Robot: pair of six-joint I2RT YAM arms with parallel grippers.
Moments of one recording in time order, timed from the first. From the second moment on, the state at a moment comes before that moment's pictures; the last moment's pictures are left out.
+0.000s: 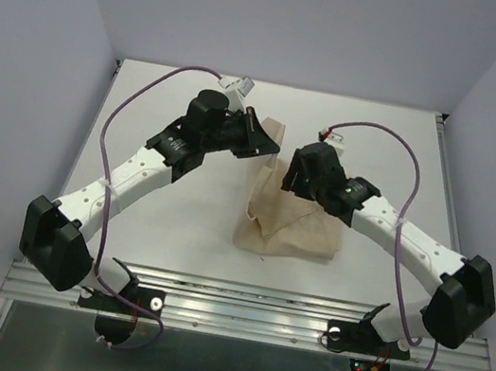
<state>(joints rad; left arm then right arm) -0.59 1.36 1.21 -0.17 0.35 -0.80 0.73 1.48 1.15 -0.47 0.34 0.71</state>
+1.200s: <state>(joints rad) -0.88 1.85 1.77 -0.17 0.43 -0.82 0.19 1.42 0.61 -0.15 -0.14 0.72</state>
